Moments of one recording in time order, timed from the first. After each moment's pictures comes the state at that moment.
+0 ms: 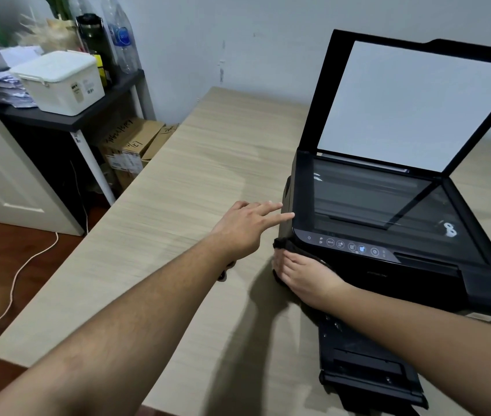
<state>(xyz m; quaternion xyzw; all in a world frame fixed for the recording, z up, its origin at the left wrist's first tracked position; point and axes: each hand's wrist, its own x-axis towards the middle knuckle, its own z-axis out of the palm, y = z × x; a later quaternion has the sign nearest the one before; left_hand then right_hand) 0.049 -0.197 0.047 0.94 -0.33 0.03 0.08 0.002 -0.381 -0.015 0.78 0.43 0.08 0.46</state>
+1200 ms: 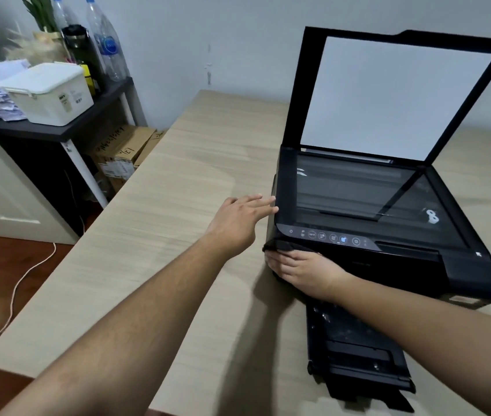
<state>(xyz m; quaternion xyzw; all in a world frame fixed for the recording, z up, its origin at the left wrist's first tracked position) 0.045 -0.218 0.057 0.95 -0.28 0.05 0.12 0.008 -0.424 -0.022 0.79 0.46 0.12 0.38</state>
